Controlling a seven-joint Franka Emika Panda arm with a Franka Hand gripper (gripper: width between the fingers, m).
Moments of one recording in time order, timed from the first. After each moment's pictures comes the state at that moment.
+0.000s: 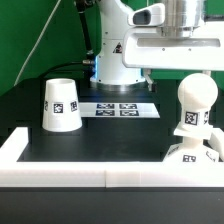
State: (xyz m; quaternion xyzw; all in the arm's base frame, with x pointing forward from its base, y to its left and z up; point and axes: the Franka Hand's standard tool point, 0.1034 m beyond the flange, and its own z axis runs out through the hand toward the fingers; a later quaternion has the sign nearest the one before) arm 0.497 0.080 0.095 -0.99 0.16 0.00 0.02
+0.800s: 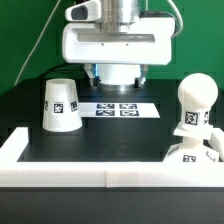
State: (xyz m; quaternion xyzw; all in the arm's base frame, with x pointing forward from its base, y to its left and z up) arm 0.472 -0.040 0.099 -0.99 0.11 0.00 0.01
